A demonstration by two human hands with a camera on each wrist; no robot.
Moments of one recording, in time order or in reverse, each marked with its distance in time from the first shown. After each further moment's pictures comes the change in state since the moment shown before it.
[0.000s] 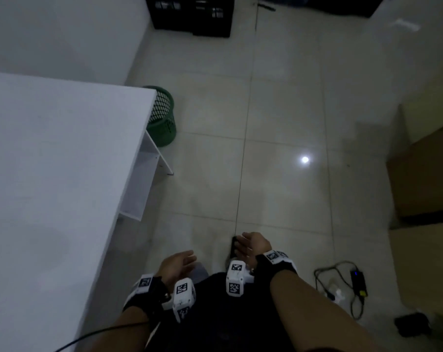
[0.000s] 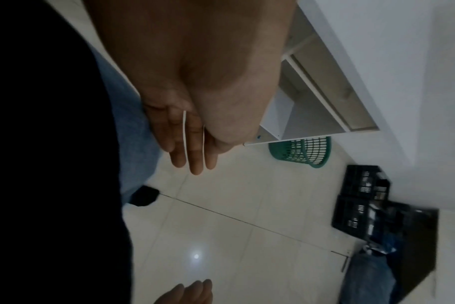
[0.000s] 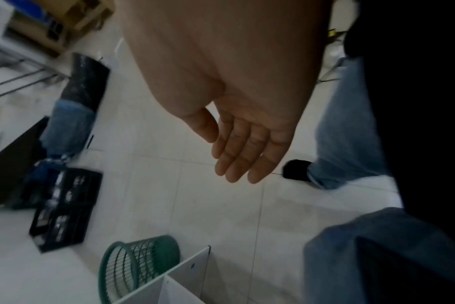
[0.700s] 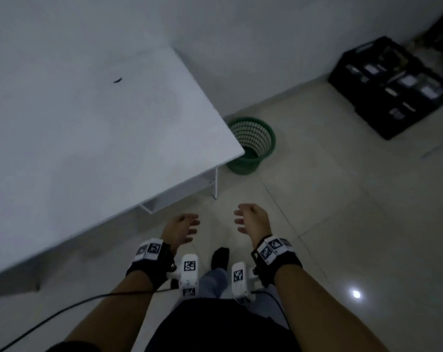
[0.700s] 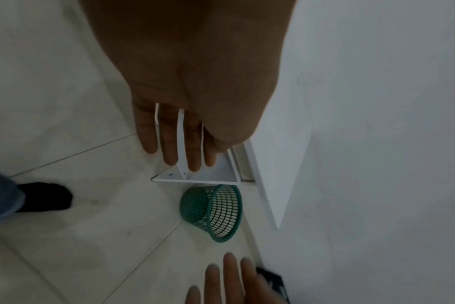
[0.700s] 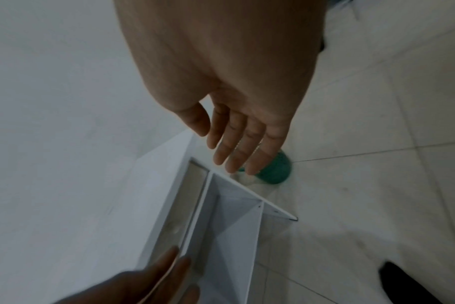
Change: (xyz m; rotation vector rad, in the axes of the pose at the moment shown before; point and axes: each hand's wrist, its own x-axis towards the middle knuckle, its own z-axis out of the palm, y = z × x) left_hand 0.032 0.252 0.097 -0.503 0.380 0.339; right_hand 0.063 -0.299 0.264 -1.050 -0.497 -0.481
